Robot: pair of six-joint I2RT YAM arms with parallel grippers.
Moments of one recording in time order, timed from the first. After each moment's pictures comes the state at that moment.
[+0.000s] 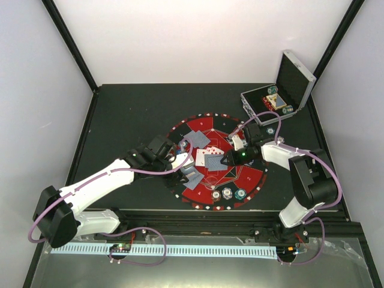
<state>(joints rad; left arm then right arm) -0.73 1.20 0.85 -0.65 0.39 0.25 0.34 1.64 0.83 -0.35 -0.62 0.13</state>
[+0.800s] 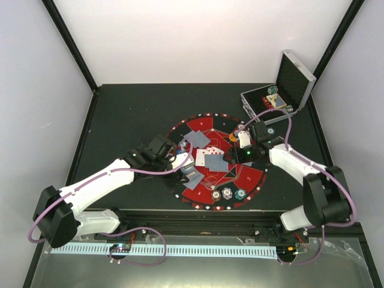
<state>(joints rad) -0.73 1.20 0.85 -0.64 0.40 0.25 0.34 1.49 0.83 -0.46 -0.46 0.13</state>
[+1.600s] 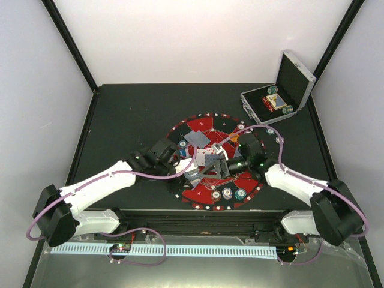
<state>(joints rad) -0.79 1.20 0.85 -0.64 0.48 0.26 0.58 1.28 0.60 0.11 -1.10 0.71</state>
